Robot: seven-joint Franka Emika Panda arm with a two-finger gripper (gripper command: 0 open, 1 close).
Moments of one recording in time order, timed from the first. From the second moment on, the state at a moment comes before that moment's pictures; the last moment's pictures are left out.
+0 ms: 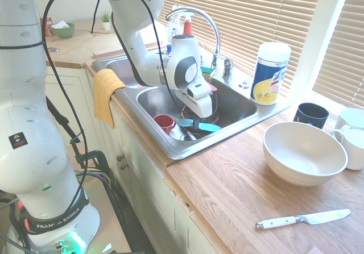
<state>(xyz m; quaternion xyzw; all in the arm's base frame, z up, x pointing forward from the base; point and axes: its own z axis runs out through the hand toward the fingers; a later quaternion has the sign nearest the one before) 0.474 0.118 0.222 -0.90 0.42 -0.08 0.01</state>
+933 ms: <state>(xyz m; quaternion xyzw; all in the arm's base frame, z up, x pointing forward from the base) 0.473 0.098 0.166 -0.90 0.42 -0.05 0.00</state>
